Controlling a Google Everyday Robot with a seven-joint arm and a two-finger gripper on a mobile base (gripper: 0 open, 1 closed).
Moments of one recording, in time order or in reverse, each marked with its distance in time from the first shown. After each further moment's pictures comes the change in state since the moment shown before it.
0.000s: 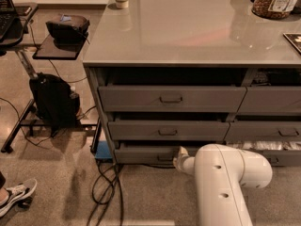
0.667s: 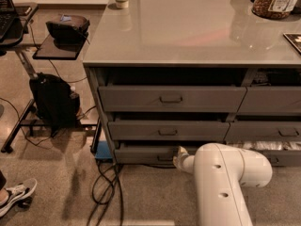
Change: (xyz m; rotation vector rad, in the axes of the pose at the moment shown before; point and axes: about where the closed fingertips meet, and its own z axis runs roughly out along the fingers) arm -0.004 -0.005 -0.002 -0.001 0.000 0.000
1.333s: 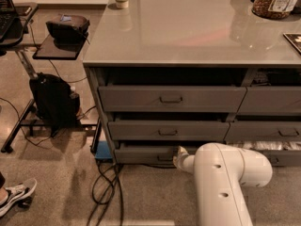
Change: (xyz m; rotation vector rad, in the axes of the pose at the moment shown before) arm -0.001 -0.001 -0.001 -0.002 0.000 -0.001
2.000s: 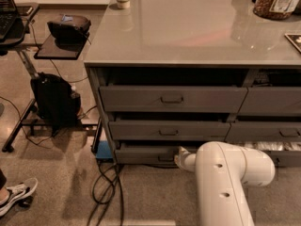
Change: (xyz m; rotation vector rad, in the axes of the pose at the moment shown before) arm 0.001 -0.009 -0.007 0.006 0.006 0.008
